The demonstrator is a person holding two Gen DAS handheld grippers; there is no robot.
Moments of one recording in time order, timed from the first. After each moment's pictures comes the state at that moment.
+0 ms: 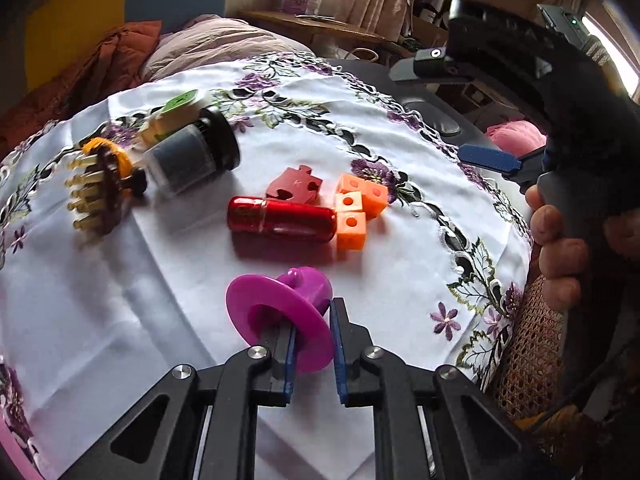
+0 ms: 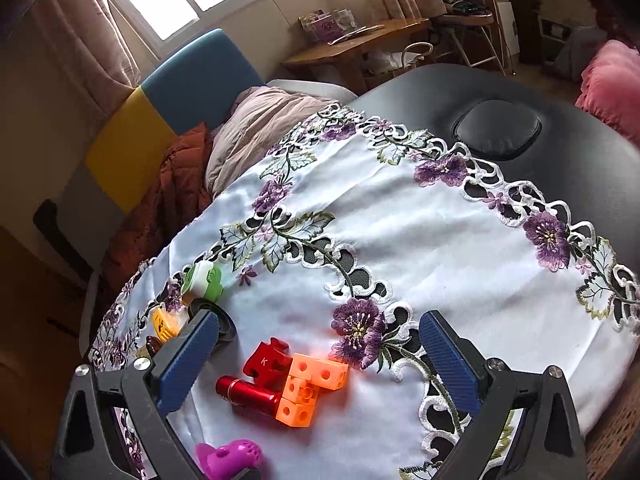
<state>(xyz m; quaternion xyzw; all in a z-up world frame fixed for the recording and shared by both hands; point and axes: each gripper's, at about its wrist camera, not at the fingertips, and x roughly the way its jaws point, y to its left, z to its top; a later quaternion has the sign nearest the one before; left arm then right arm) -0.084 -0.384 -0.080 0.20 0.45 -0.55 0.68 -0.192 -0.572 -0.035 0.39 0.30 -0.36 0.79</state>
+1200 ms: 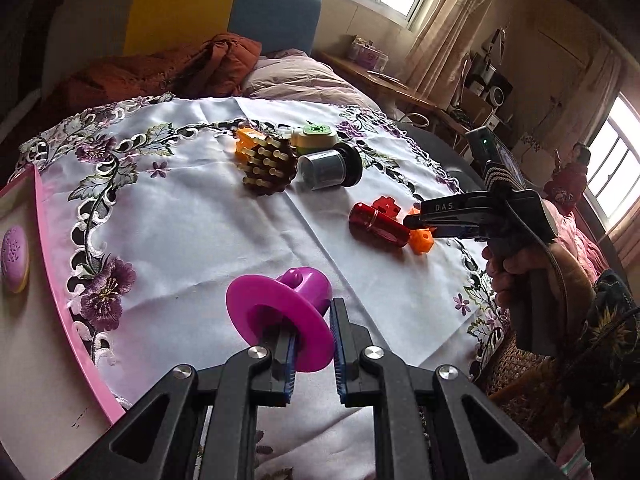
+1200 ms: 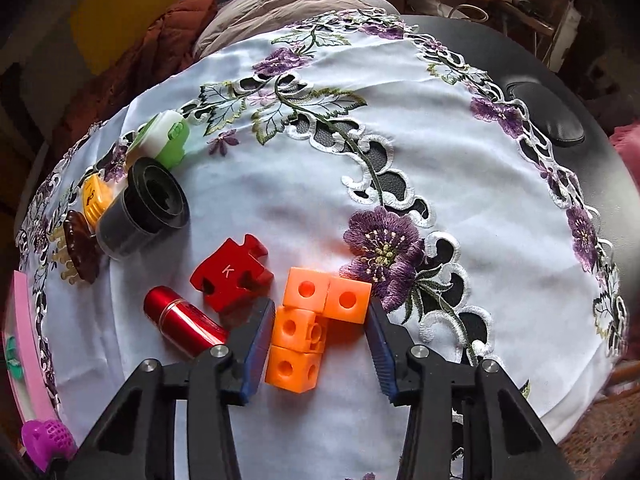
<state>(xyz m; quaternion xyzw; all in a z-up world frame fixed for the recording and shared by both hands) -0.044 -0.256 -0.046 0.08 0.45 -0.49 0.74 -0.130 -0.548 -0.092 0.30 0.51 -0.33 0.74</state>
